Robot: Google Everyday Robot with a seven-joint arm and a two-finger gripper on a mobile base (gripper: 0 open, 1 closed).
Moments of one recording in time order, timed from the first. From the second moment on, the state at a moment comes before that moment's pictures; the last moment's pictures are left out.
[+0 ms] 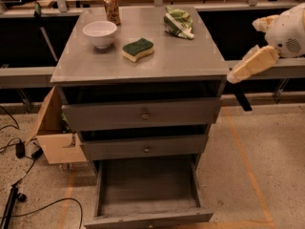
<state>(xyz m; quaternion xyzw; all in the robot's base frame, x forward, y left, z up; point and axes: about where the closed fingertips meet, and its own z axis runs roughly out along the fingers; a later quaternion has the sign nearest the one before) 0.582 -0.225 0.965 -0.49 0.77 0.06 0.41</state>
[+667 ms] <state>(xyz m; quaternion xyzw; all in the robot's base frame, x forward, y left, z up) 0.702 -0.189 0.942 -0.41 0.75 0.11 0.51</state>
